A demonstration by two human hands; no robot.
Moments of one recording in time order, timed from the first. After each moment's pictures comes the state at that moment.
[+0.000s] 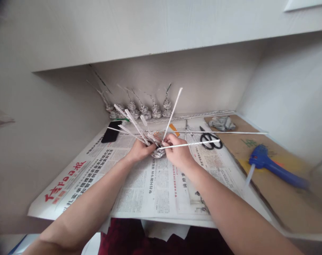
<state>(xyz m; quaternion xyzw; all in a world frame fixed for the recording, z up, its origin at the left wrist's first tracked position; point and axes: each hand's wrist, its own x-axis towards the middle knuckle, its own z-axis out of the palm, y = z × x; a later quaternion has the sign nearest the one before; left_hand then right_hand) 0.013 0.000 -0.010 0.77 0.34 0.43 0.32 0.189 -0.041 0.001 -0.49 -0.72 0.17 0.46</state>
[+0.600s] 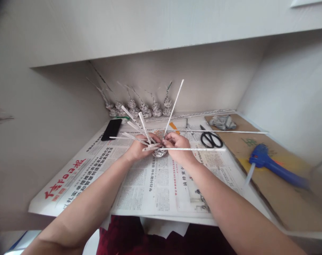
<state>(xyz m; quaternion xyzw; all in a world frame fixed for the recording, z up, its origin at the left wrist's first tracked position) 0.010 -0.003 -0.002 0.78 0.33 0.40 0.34 0.189 -0.026 -0.013 -0.47 -0.62 0.35 0.51</state>
